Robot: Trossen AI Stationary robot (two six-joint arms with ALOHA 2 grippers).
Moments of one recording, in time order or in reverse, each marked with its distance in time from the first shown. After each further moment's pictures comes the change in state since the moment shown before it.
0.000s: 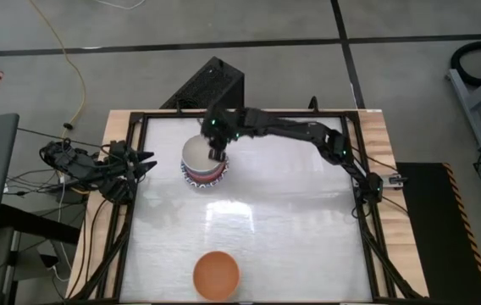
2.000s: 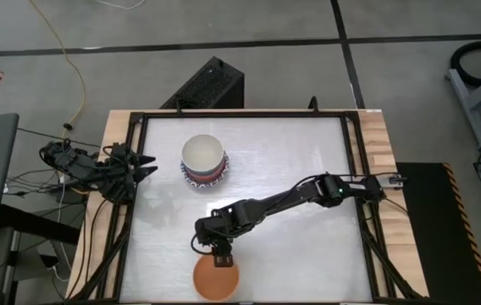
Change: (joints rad) left arm 0.000 0.000 0.000 -0.014 0.087 -0.020; right arm 0.552 0.151 -0.001 -0.049 -0.162 0.403
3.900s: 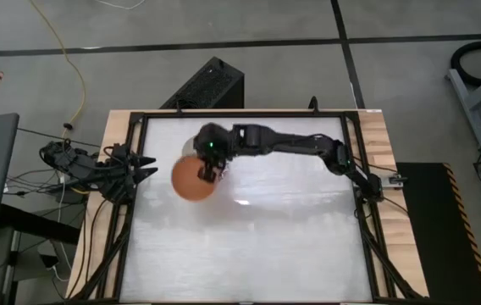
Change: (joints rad) left arm 0.000 0.001 0.000 -0.001 0.025 -0.002; right arm -0.370 -0.185 0.101 0.020 0.203 -0.114
